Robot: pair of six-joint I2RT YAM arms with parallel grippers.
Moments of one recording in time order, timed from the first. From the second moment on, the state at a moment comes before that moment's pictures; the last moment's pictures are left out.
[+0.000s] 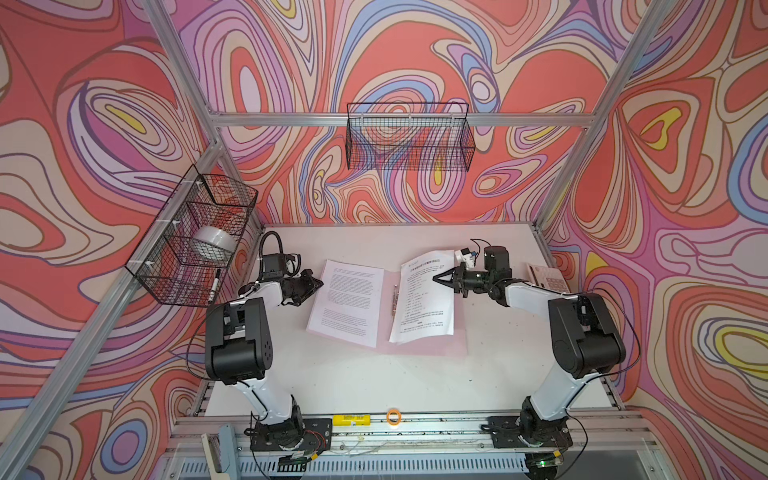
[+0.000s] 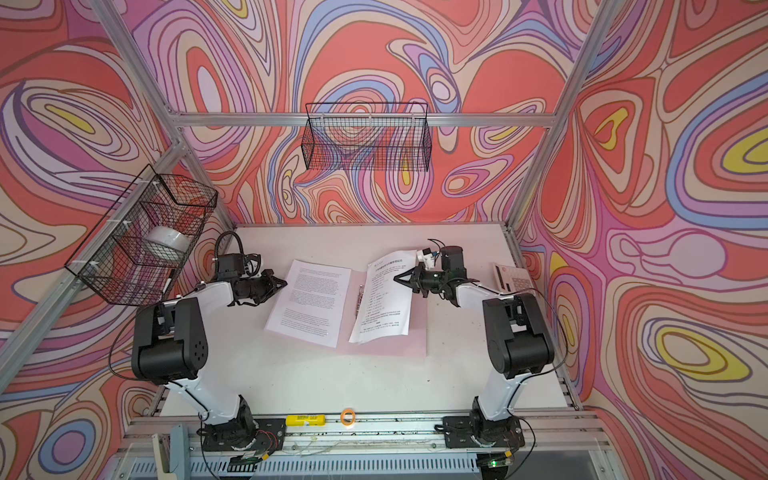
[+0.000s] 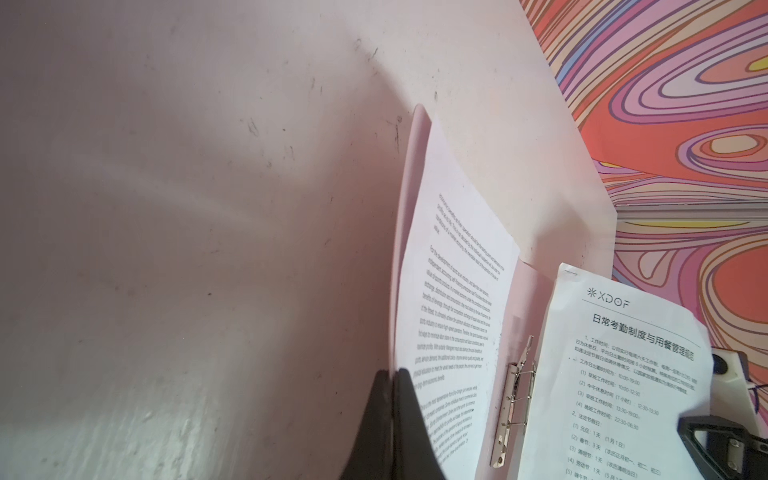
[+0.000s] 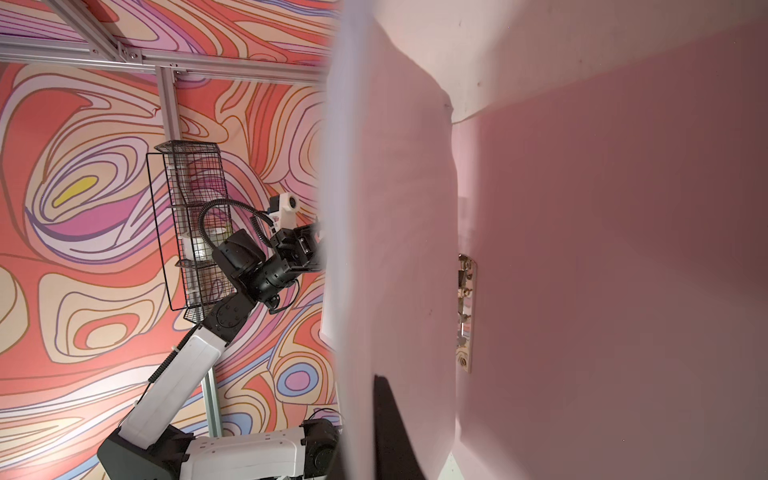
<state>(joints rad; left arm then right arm) 0.18 1.74 0.99 -0.19 0.59 -0.49 0.15 1.76 0.96 0.20 -0.98 0.97</state>
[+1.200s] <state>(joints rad) 0.17 1.71 0.99 -0.20 0.59 -0.49 0.04 1.83 0.78 0.16 -0.97 0.75</state>
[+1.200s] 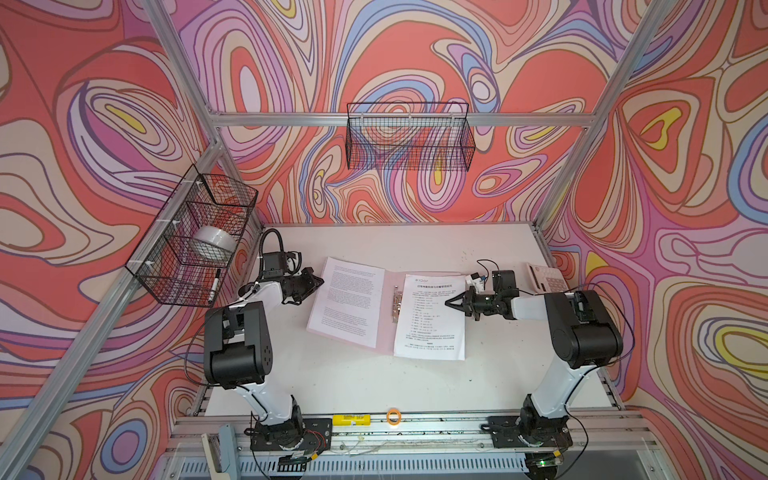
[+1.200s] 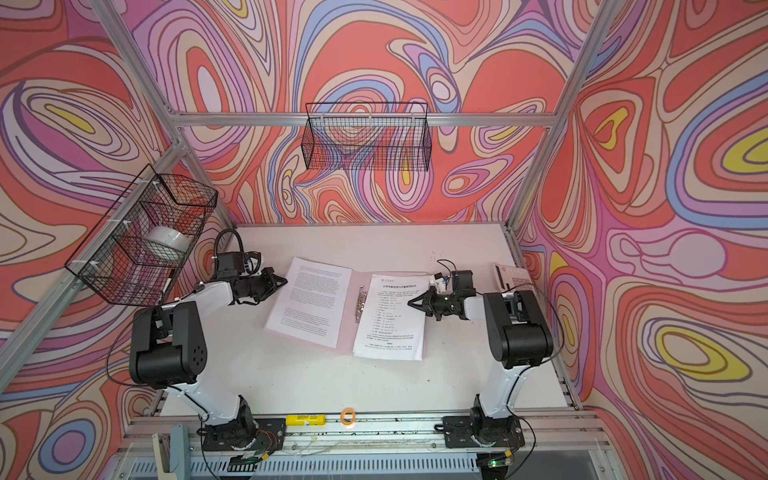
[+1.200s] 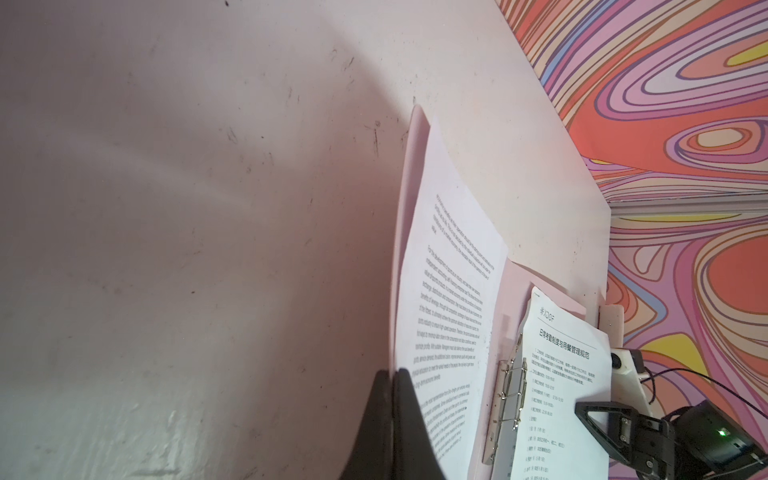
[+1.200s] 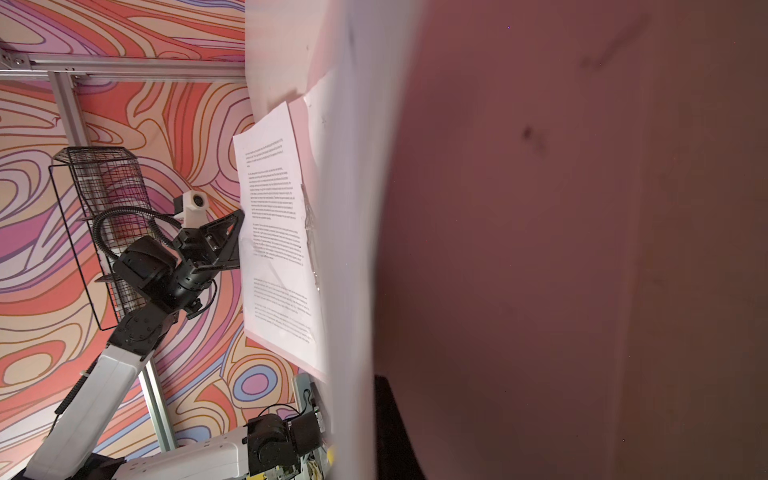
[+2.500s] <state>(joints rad) 0.15 1.71 1.01 -0.22 0.59 -0.47 0.12 1.91 0.97 -0.08 -0.82 0.52</state>
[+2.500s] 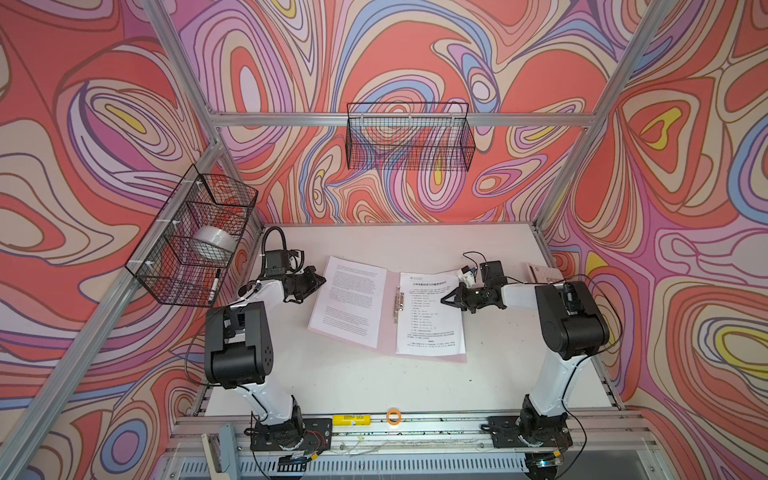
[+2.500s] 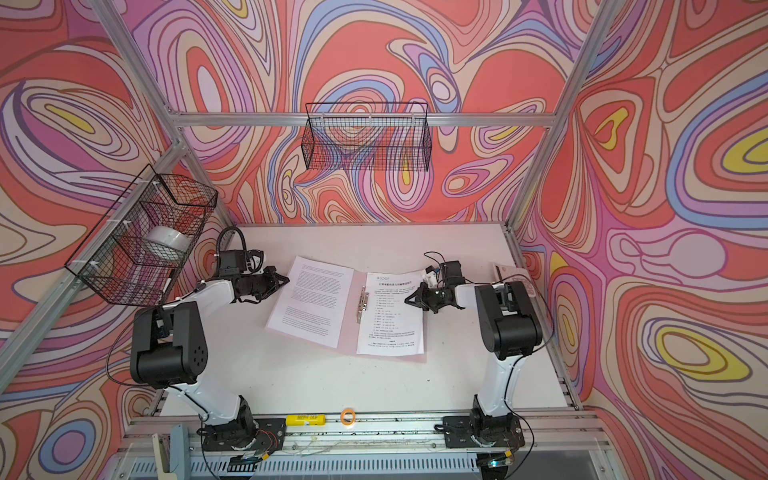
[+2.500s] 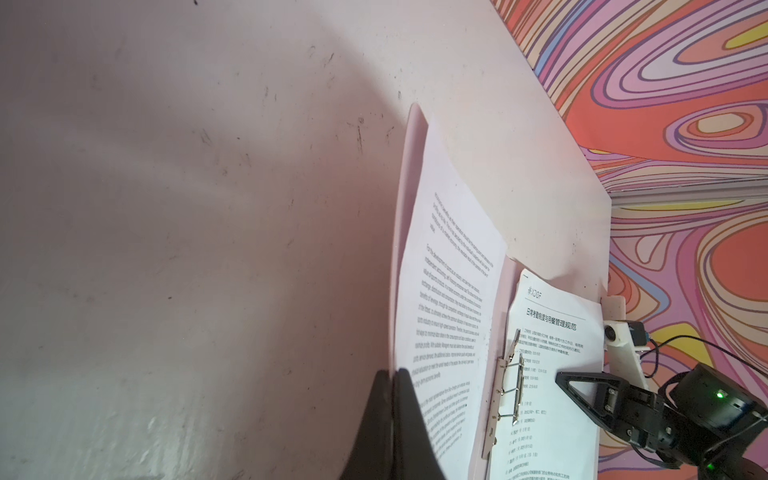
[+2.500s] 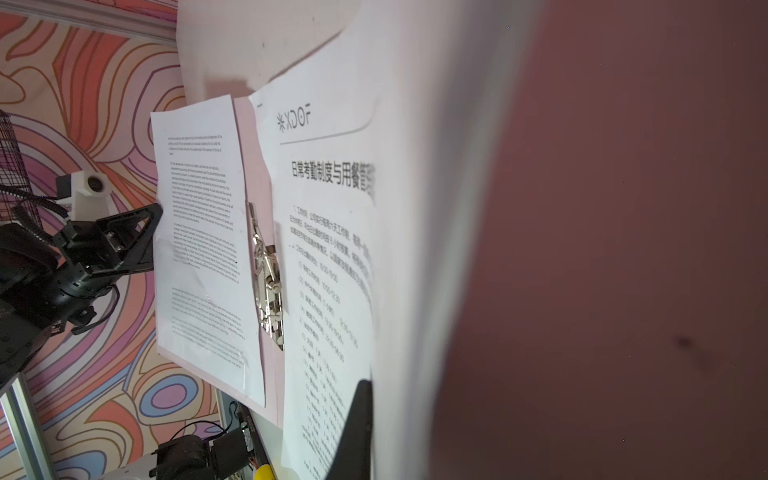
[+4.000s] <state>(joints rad) 0.13 1.69 1.02 -0.25 0.58 -0.47 0.15 1.84 1.02 -0.26 -0.62 0.50</state>
